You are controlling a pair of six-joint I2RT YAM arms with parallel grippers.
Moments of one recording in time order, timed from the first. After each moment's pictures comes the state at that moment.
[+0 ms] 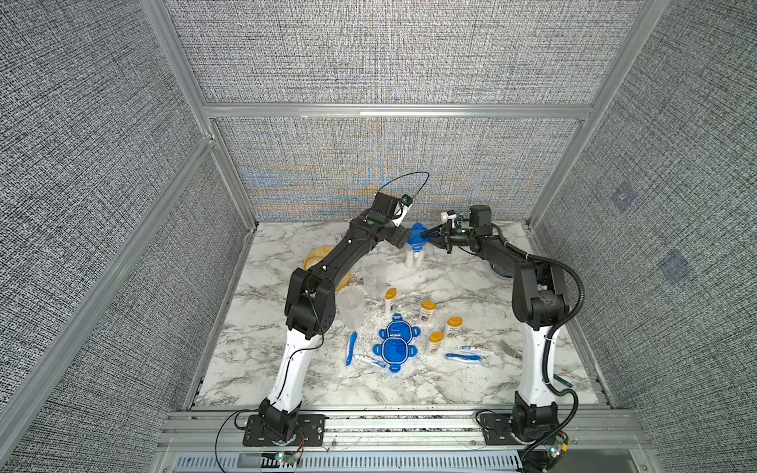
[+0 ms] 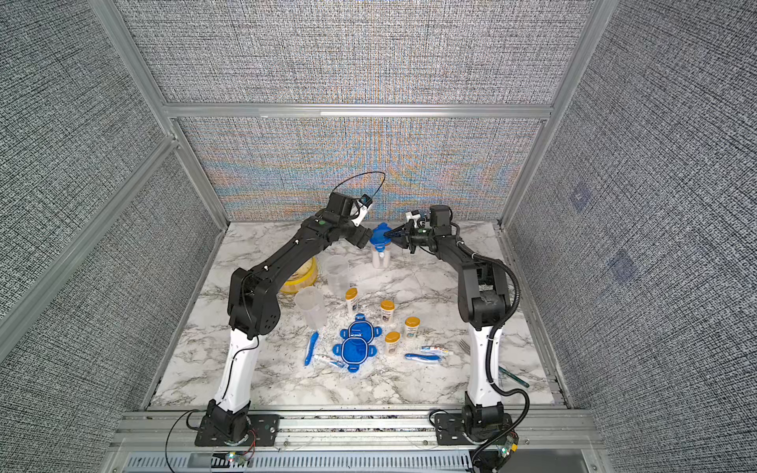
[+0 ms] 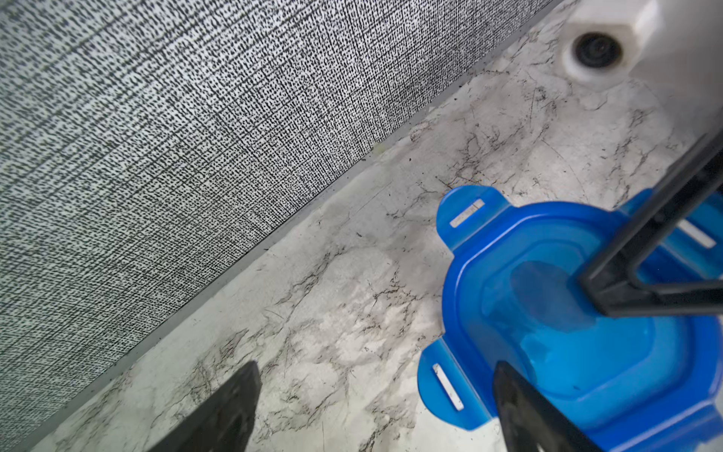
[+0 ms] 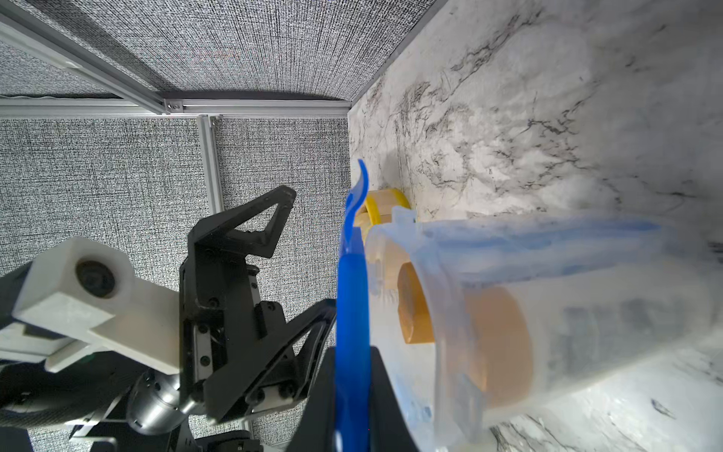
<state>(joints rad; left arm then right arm) -0.55 2.32 2.19 -0.57 0.00 0.24 0.13 2.23 1.69 0.03 -1.08 1.06</state>
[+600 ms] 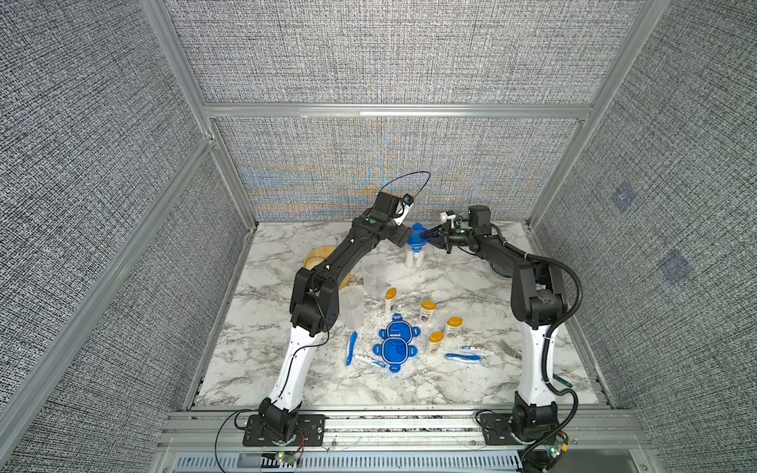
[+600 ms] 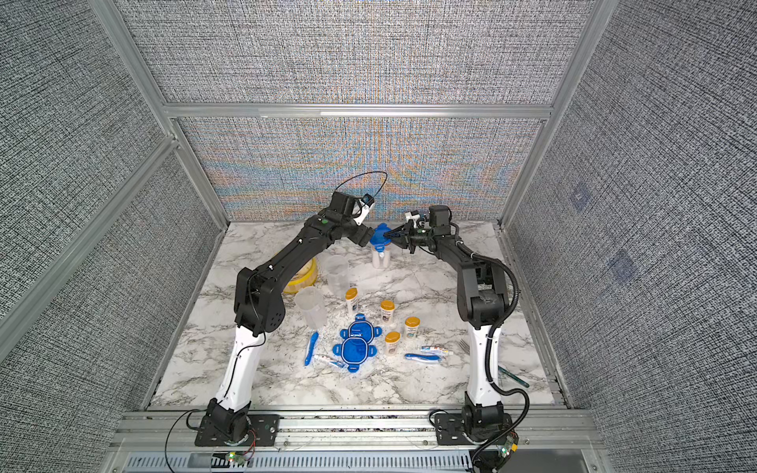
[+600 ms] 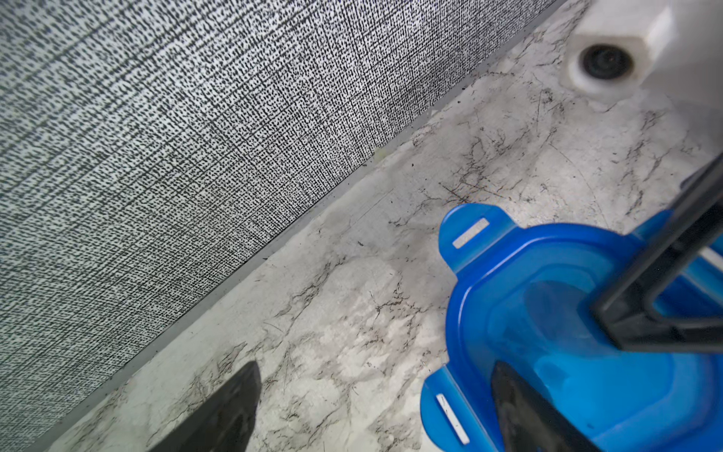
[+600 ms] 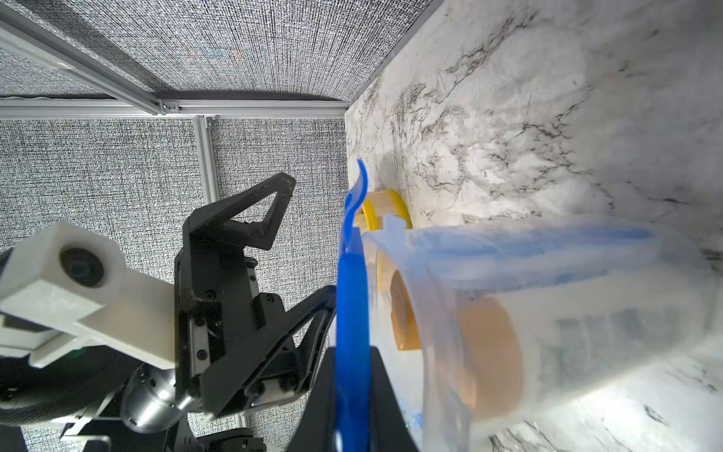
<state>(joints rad) -0.55 2.38 2.28 -0.58 0.01 0.26 0.13 2.24 1.71 0.02 -1.08 1.05</state>
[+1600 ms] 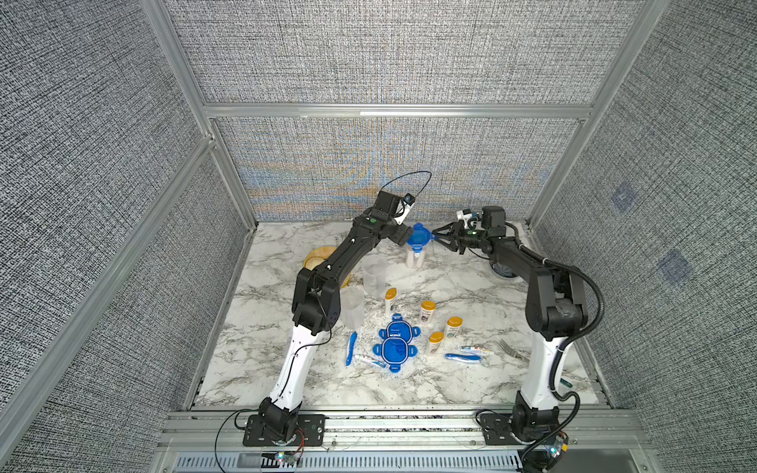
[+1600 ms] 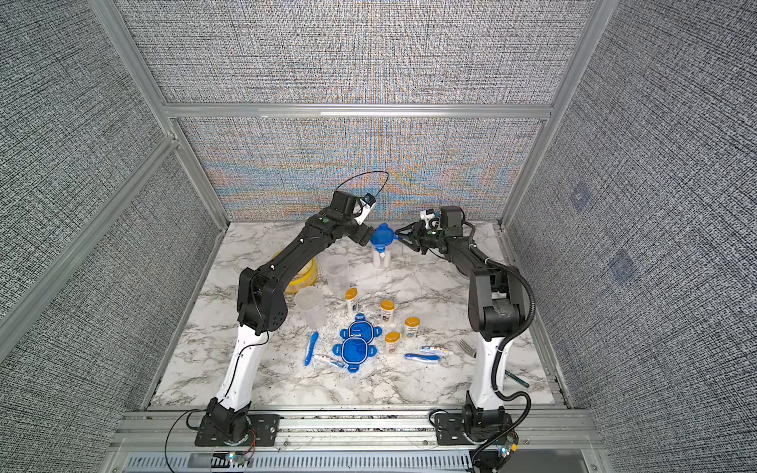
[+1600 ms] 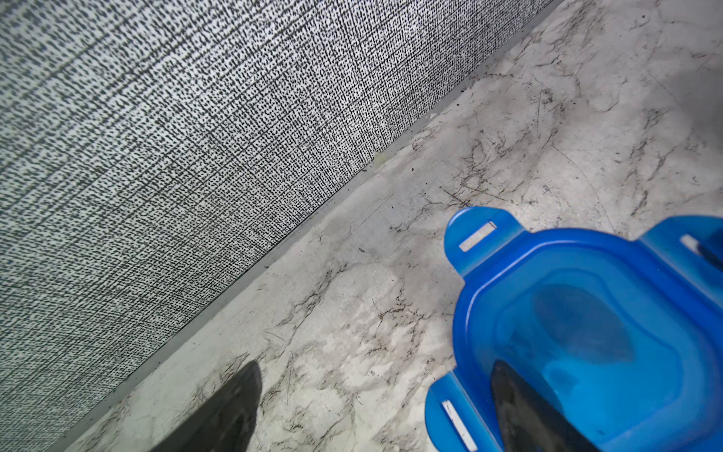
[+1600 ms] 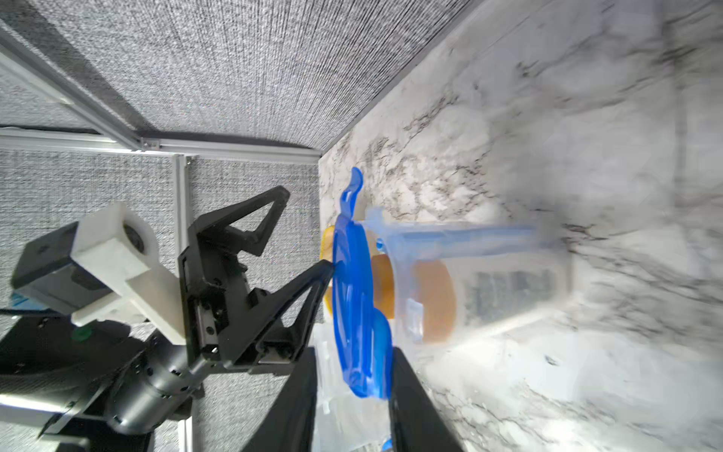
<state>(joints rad) -0.55 2.41 2.32 -0.60 0.01 0.29 0.08 2.03 1.54 -0.07 -0.84 0.89</state>
